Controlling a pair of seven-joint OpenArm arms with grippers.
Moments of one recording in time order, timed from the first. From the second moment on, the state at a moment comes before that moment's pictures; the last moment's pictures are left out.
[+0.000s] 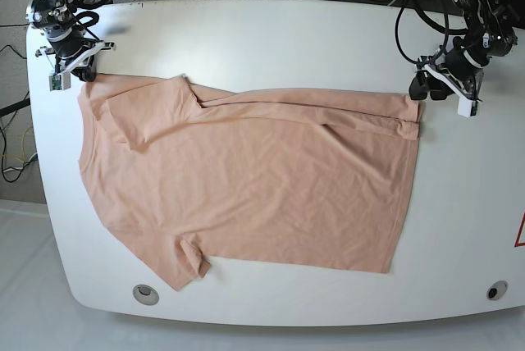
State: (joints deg) left arm 13.6 -14.1 -30.5 87.6 -36.5 -34.2 51.7; right arm -17.3 13.0 40.9 82.8 11.2 40.0 -31.3
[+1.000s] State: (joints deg) left arm 13.5 -15.1 -24.1 84.5 -30.7 -33.1 43.6; right arm -17.3 13.1 40.9 82.4 11.2 40.0 -31.2
